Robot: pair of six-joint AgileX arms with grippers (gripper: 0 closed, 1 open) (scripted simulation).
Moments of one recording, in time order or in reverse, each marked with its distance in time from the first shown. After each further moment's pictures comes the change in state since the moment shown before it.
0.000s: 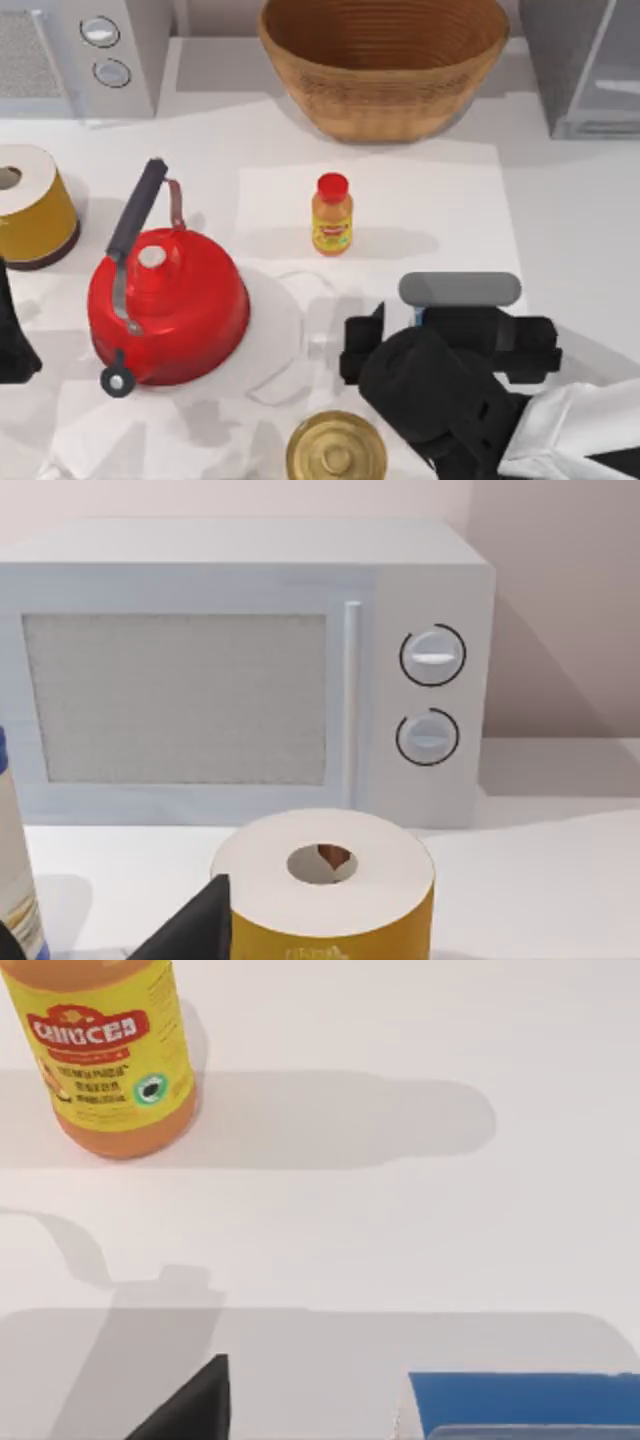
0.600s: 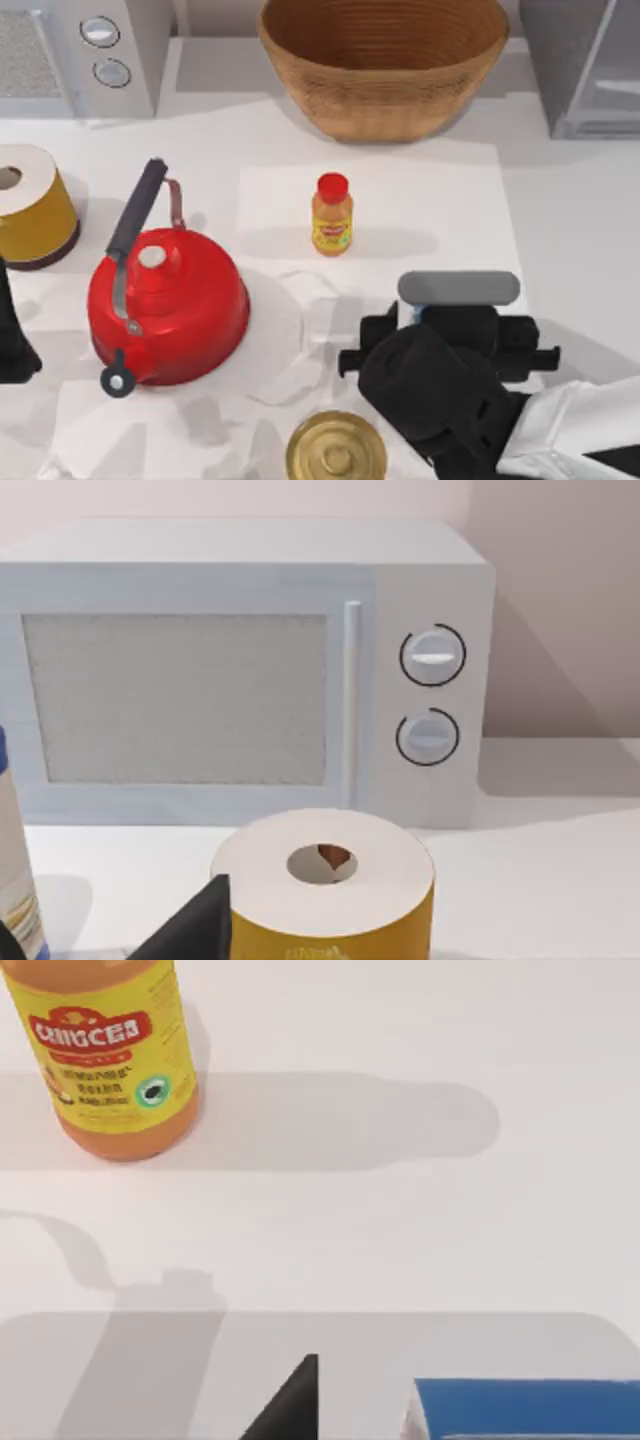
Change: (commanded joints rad) left arm 0.000 0.000 0.000 0.000 0.000 0.000; right arm -0.002 0.004 0.000 0.005 -0.001 -0.002
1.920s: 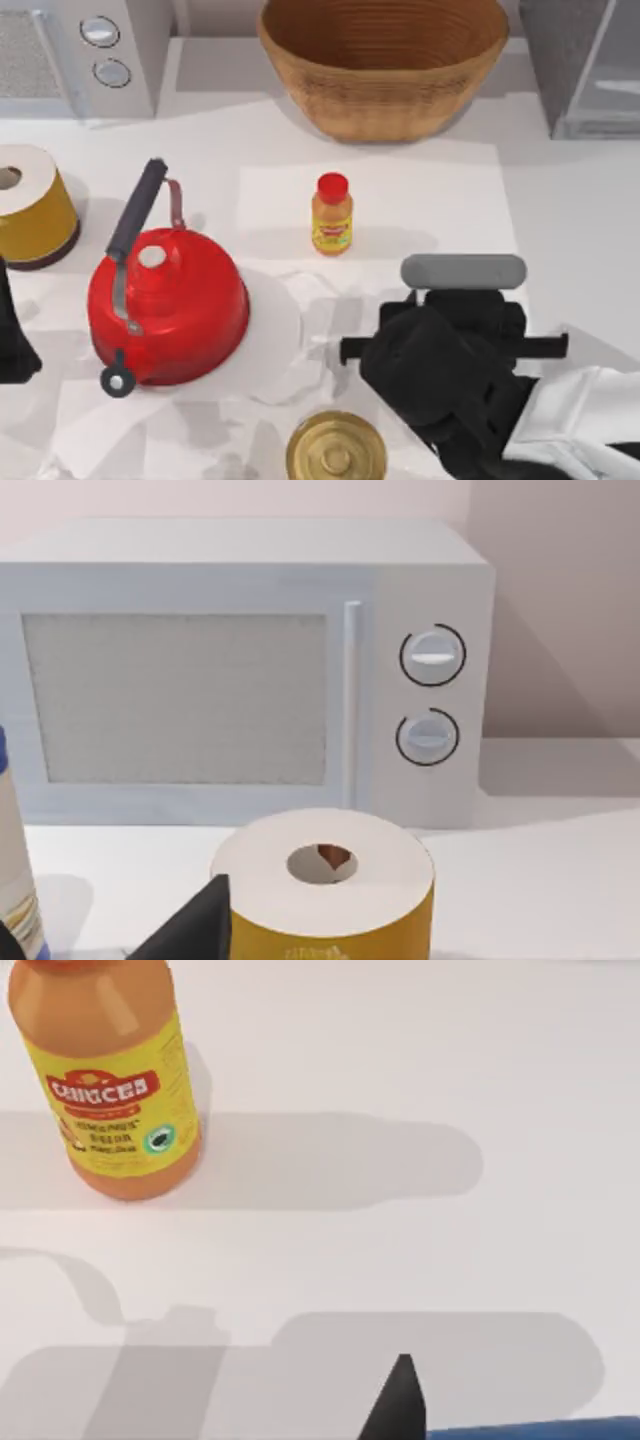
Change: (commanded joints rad) left arm 0.000 0.000 0.000 0.000 0.000 0.000; right arm 0.001 -0.084 0.032 -0.119 -0.002 0.000
